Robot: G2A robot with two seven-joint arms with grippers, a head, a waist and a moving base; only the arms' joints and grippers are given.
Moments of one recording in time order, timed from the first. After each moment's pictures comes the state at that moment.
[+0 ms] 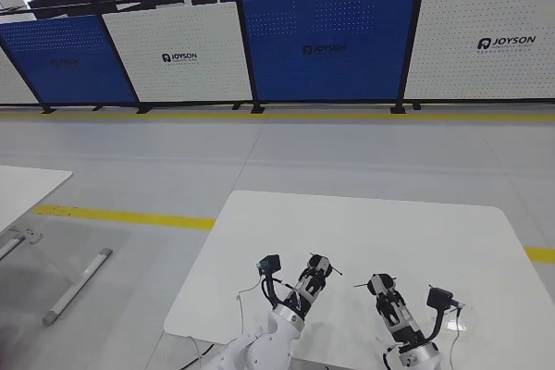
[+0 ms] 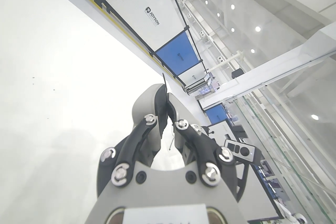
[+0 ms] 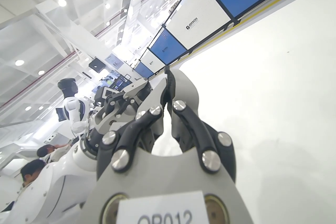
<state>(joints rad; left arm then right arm) 1.49 -1.25 -0.91 -1.69 0.24 0.03 0.30 -1.60 -1.15 1.05 -1.69 -0.43 -0.26 -0.20</state>
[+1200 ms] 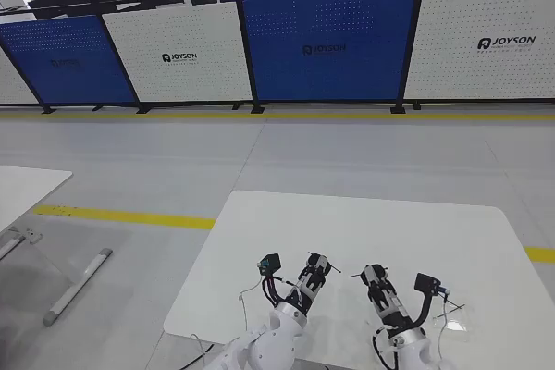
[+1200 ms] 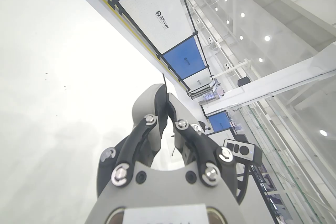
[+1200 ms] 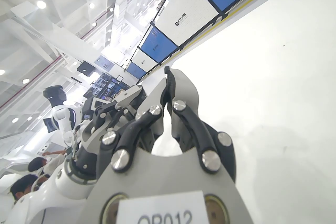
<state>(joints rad) 1.48 -1.27 -0.91 -1.68 0.18 0.08 0.31 -1.51 -1.19 0.99 -1.65 -0.37 -0.12 -0.17</state>
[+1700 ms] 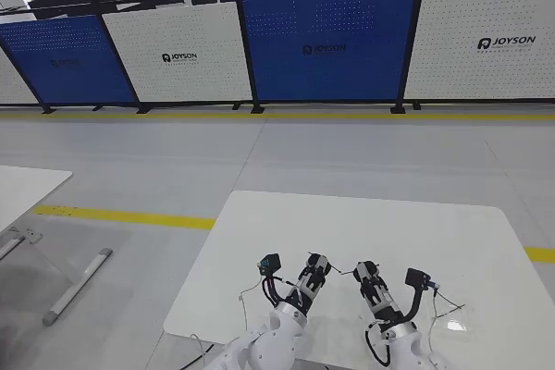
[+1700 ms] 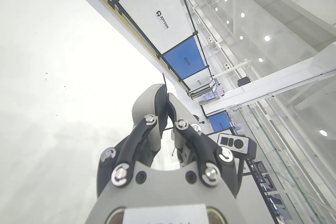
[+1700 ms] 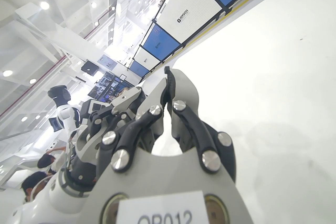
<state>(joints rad) 1.48 -1.27 -0.91 -1.68 0.18 0.08 0.31 -1.46 -1.21 0.95 -1.59 -0.36 -0.12 -0.17</state>
